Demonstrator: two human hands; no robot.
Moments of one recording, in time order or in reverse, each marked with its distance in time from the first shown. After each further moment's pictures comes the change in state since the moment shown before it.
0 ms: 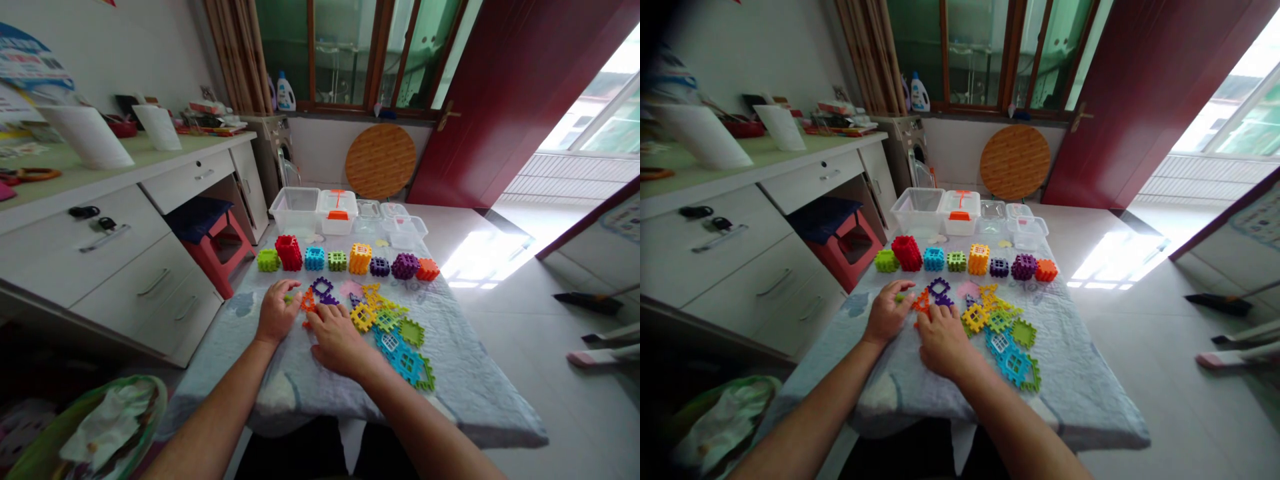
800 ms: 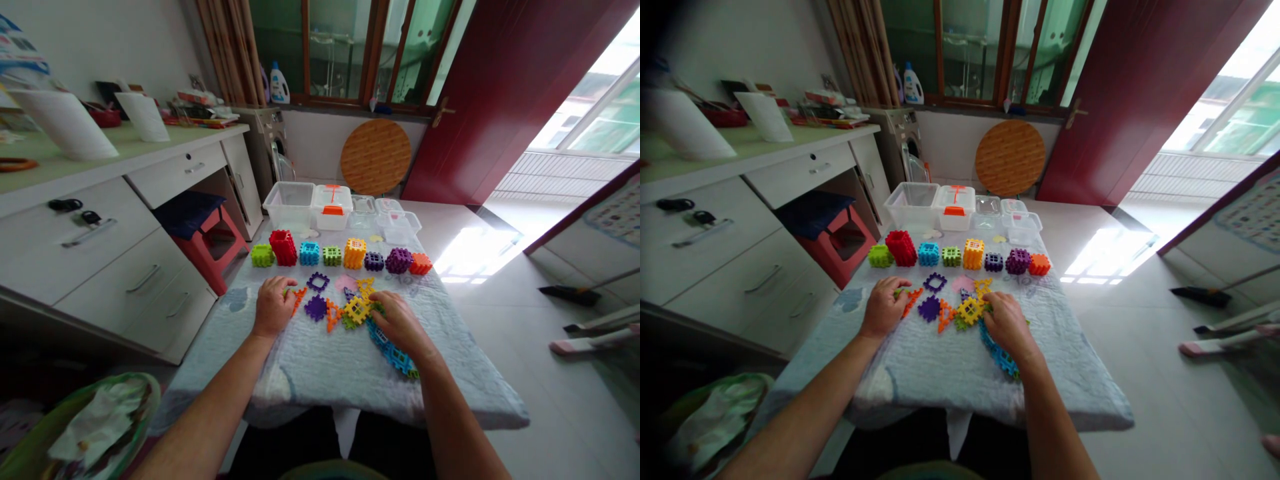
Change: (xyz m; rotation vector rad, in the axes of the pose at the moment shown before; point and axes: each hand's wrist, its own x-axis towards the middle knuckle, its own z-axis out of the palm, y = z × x) left_hand 0.001 -0.001 0.006 0.191 -0.005 0.071; right_hand -0.062 0.100 -0.015 0.175 0.239 0.339
